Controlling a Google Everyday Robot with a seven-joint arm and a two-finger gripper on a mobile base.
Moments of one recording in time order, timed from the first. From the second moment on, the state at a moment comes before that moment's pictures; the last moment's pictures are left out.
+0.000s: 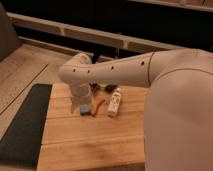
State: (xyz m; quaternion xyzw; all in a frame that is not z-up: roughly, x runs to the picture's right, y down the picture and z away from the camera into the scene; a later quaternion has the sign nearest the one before) arm -0.108 0.103 0.703 -0.26 0.23 0.64 0.68
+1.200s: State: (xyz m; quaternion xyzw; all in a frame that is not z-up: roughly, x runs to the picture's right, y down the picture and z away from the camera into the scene) arm -0.056 -0.053 0.716 -0.15 0.06 0.63 0.76
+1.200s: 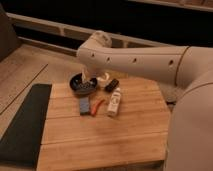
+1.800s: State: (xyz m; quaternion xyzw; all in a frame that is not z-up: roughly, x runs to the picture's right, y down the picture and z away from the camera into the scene) arm 0.048 -0.045 0.753 -0.11 0.13 0.71 0.69
